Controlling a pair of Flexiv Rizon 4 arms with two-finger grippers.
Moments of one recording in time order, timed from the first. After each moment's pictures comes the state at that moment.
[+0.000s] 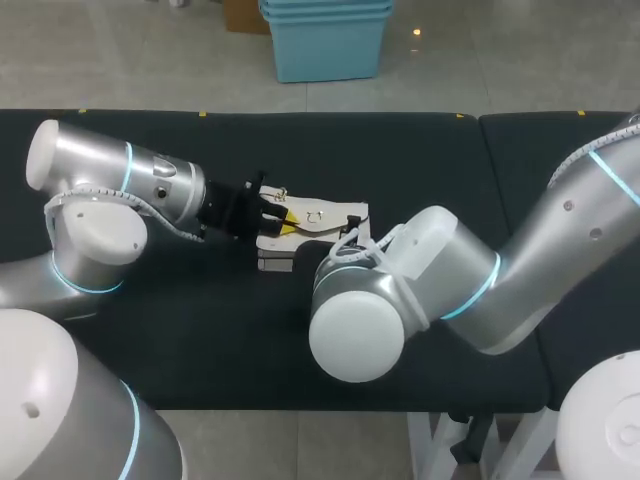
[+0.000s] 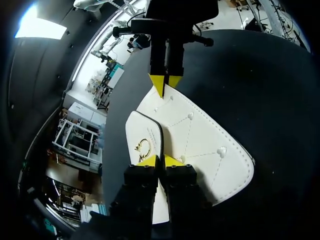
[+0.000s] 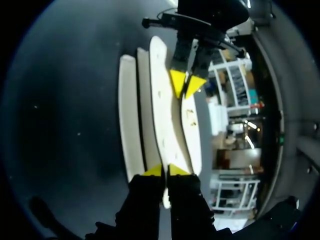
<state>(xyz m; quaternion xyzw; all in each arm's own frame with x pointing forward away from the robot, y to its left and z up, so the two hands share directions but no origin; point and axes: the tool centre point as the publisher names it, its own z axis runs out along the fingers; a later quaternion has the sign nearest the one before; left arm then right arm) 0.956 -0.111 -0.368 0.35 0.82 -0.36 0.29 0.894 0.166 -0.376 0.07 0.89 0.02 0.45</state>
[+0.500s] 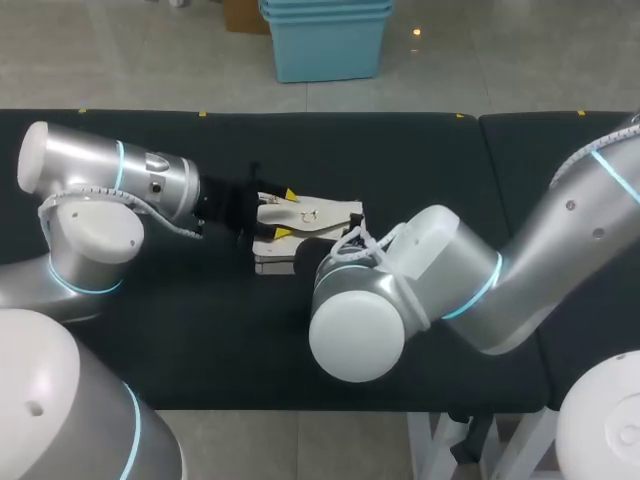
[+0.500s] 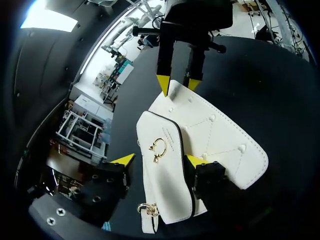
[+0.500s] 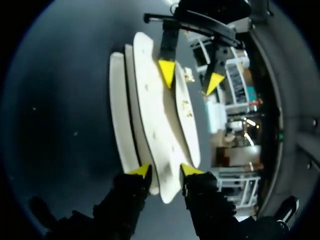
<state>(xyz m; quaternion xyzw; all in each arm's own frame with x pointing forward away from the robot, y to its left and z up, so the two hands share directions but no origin) 0.960 -0.106 -0.347 0.30 0.82 -0.38 0.30 0.895 0.164 -0.368 0.08 0.88 0.02 0.46</state>
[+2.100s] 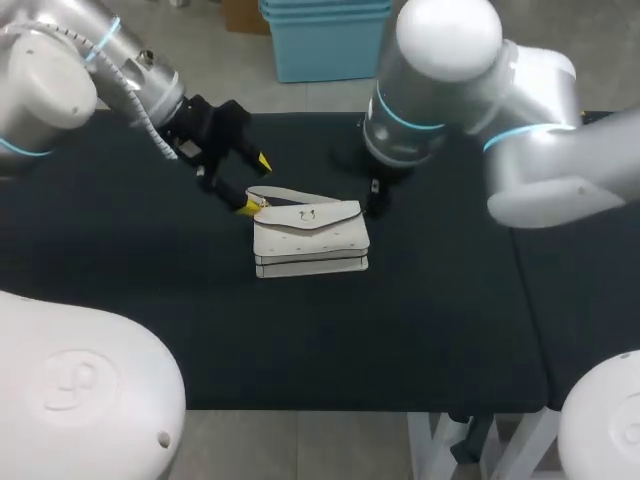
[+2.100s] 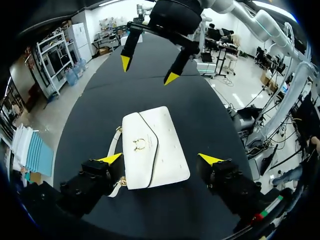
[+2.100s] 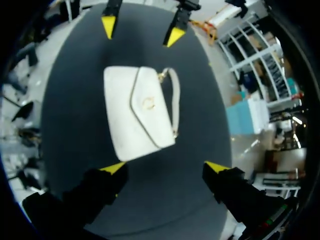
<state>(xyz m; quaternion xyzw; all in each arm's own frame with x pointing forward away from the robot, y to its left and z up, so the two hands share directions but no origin) 0.917 -0.060 -0.259 0.07 0.94 -0.32 0.00 0.926 0.123 -0.265 0.08 0.97 0.06 0.21</state>
